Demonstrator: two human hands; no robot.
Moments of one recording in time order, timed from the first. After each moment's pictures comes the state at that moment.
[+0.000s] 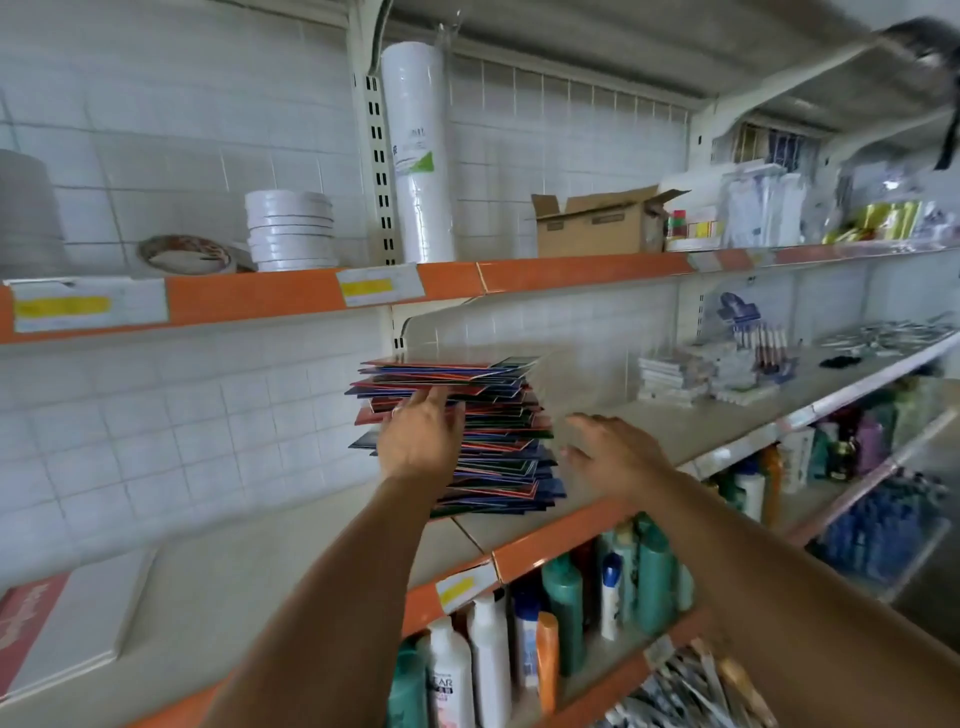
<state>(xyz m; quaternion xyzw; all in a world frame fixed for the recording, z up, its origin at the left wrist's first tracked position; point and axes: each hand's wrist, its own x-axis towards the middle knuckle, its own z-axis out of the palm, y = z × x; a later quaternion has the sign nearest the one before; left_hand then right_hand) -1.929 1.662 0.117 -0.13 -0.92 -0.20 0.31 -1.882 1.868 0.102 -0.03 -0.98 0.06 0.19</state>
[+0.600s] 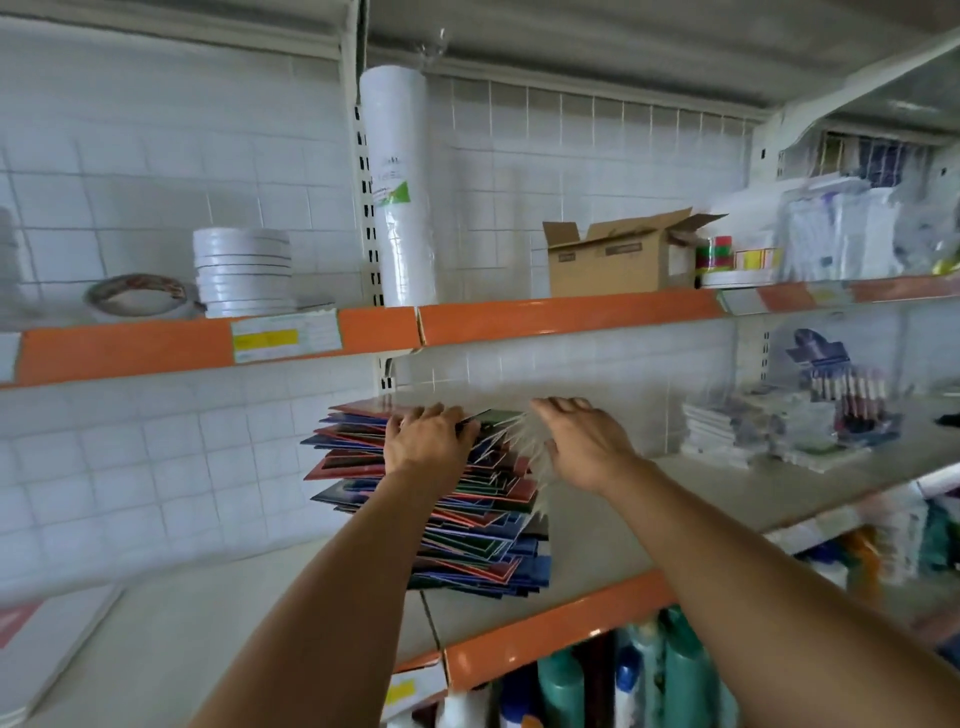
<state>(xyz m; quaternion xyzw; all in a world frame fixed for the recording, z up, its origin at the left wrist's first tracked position) -2.011 1.743 0.145 -0.08 -0.97 -0.08 0.22 -1.996 1.929 0.144 0.10 -0.96 0.02 0.25</state>
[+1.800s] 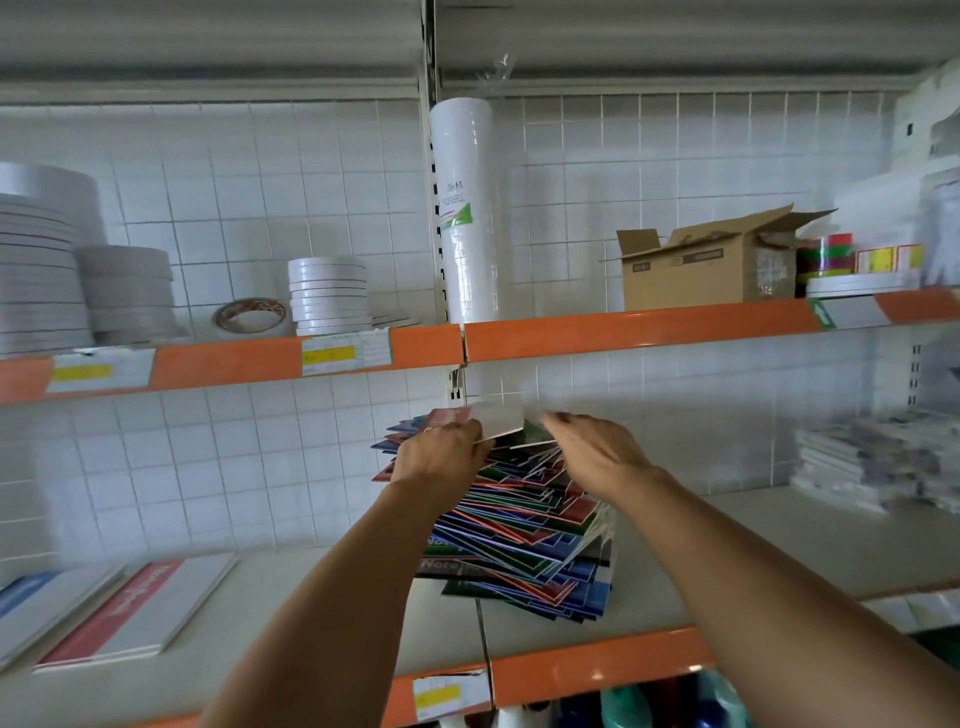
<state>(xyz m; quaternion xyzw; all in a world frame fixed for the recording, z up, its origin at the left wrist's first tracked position) -1.979 1.724 0.163 -0.03 -0.97 0.01 0.25 -2.013 1.906 0.154 0.24 -0.94 0.05 0.25</state>
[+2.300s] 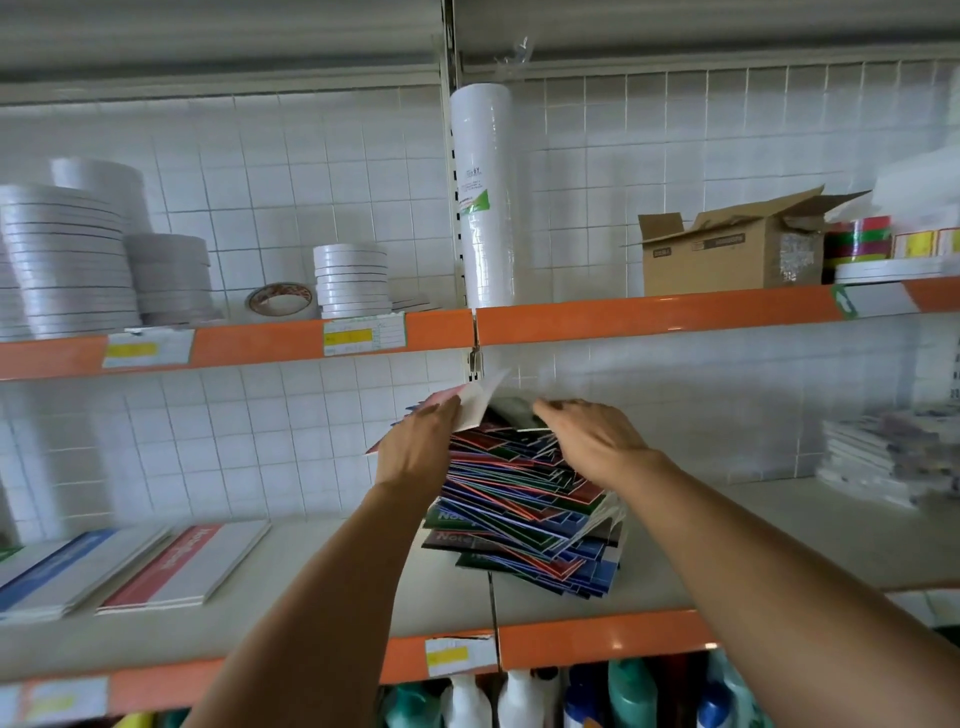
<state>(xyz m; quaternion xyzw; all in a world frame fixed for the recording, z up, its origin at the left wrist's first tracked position) -1.949 1.709 0.154 0.03 -0.94 -0.05 0.34 -1.990 1.901 0.162 0.28 -0.93 0.02 0.24</state>
